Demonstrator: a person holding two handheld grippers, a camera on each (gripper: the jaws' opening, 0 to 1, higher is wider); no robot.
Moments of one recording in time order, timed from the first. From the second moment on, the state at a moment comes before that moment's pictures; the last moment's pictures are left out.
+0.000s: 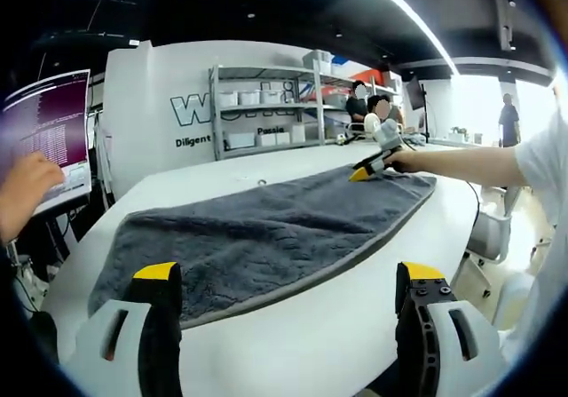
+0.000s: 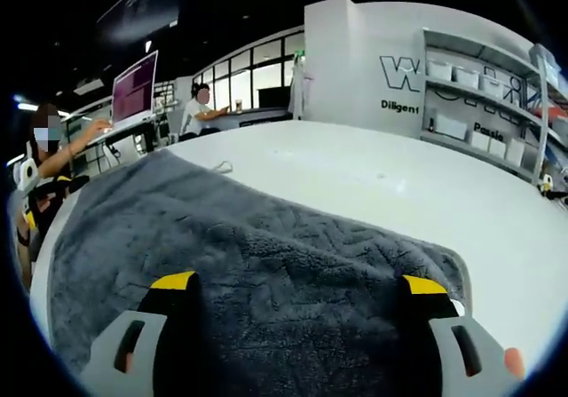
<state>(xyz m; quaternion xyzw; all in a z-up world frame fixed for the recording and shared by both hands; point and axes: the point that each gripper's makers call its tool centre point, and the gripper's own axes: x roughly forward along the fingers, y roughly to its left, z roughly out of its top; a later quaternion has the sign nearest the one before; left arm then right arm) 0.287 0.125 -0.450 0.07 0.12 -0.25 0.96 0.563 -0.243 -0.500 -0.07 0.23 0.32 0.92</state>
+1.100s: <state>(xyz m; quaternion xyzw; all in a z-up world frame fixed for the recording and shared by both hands) 0.290 0.121 -0.456 0.07 0.13 -0.25 0.96 0.566 -0.294 -0.495 -0.04 0.22 0.29 0.93</state>
